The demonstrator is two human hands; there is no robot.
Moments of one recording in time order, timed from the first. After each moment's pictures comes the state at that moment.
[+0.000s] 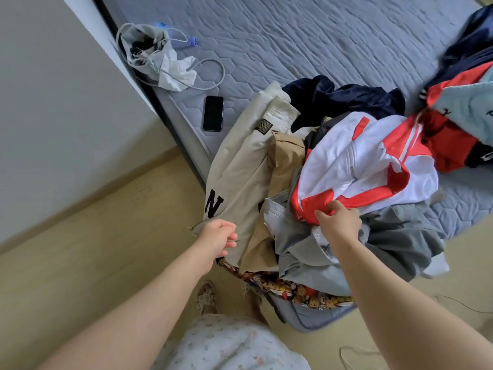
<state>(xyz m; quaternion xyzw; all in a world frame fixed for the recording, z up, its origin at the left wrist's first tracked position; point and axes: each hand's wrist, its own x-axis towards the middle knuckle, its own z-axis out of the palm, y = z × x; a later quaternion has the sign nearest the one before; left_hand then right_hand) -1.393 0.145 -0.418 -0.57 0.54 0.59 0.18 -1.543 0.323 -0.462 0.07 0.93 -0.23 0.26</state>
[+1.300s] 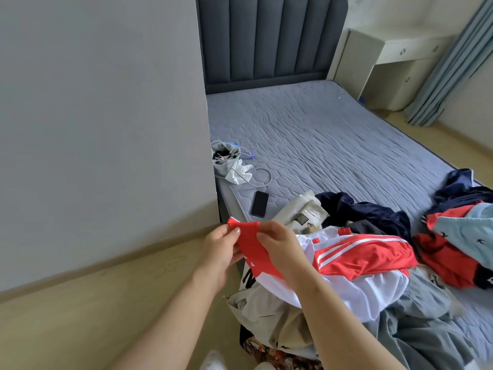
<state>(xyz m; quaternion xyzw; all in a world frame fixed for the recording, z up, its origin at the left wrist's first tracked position) -1.294 0.070 -0.266 -0.43 0.48 0.74 -0.18 -1.381 0.152 -0.256 -0.22 0.75 -0.52 0.34</state>
